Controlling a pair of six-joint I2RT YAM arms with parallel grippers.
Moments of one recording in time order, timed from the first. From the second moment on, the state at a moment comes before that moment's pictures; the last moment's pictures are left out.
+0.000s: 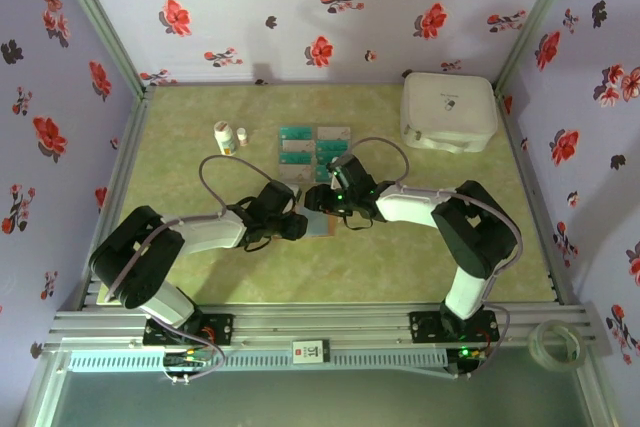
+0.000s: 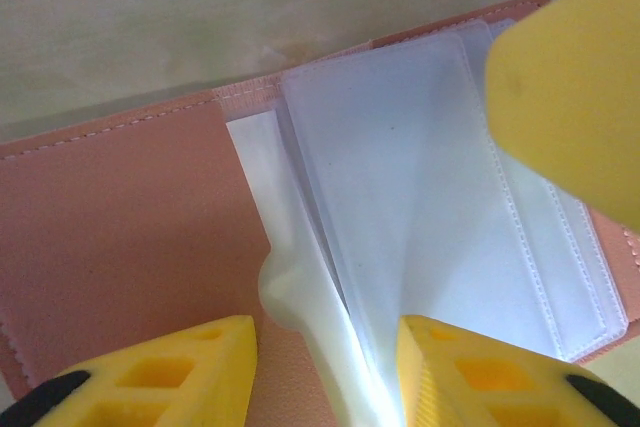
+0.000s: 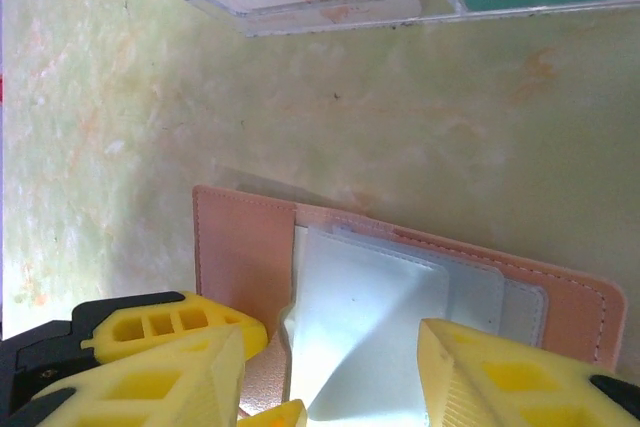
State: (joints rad) left arm -0.77 1.56 0.67 -0.07 0.02 -0.45; right arm 0.73 1.75 0.92 0.02 -0.31 0.79
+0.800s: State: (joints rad) left arm -0.77 1.56 0.67 -0.07 0.02 -0.45; right arm 0.73 1.80 0.90 0.05 -0.33 0.80
